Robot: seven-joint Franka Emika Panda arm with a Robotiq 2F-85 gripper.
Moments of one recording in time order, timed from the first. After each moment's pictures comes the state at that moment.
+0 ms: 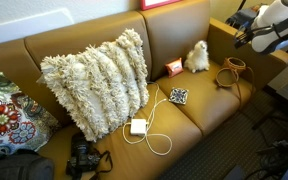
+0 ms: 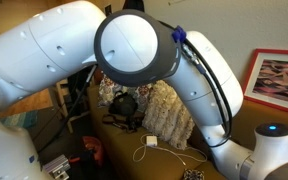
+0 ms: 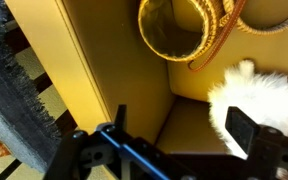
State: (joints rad) arm -0.45 1.13 -0.29 -1.44 -0.25 3.09 -0.16
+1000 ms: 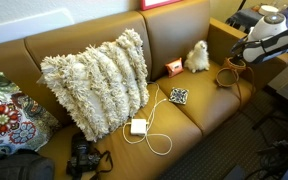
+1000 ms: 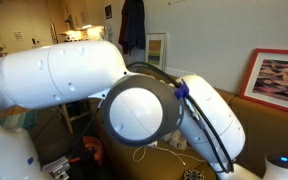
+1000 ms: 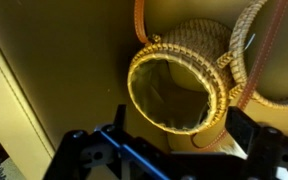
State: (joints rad) arm -0.53 1.40 -0.27 -1.10 -0.23 2.86 -0.18
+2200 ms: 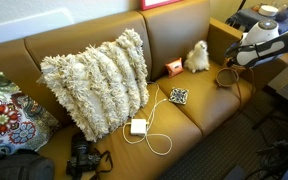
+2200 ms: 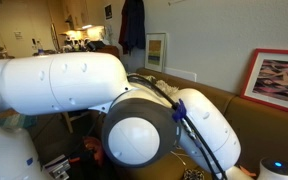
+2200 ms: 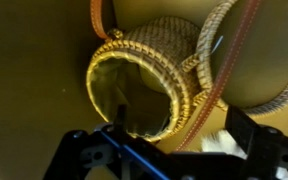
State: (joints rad) arm -0.57 1.47 -0.17 -1.01 -0.24 2.83 -0.28
